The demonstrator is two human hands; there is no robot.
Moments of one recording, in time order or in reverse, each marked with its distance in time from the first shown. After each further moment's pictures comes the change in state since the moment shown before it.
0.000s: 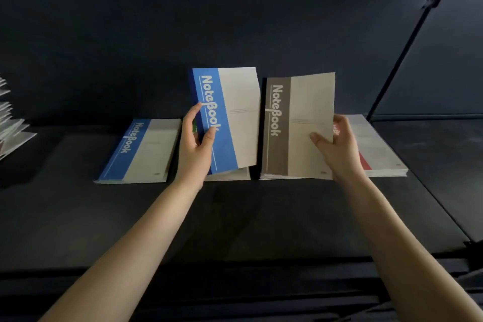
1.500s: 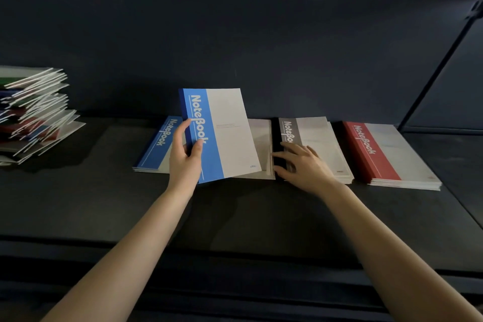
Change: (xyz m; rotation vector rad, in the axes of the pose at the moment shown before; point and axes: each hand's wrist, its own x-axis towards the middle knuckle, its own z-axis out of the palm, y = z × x) left_hand -0.016 -0.015 -0.070 0.160 0.210 -0.082; right_hand -0.014 0.012 0.072 -0.881 -0.569 -0.457
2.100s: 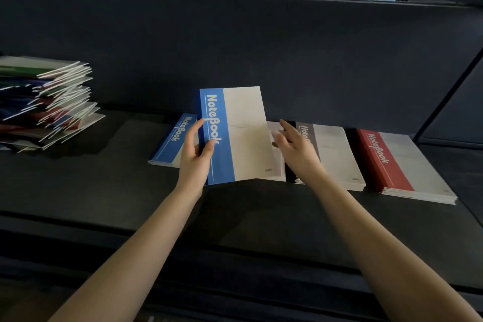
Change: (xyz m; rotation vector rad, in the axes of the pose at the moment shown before) left_hand -0.015 0.010 -0.010 -0.142 -0.057 -0.012; right_hand 0.016 -0.066 -0.023 0.783 0.159 0.144
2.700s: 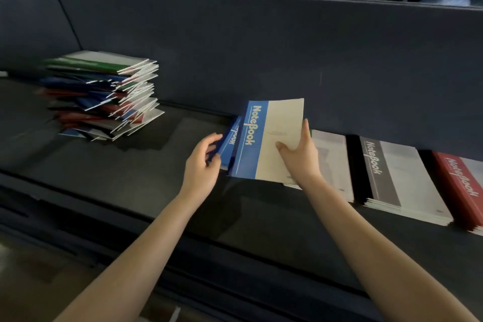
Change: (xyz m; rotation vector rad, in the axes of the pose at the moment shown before) left_hand 0.022 -0.017 -0.118 0.411 0.063 0.103; right_hand 0.038 -0.045 0.117 0.042 0.110 0.038
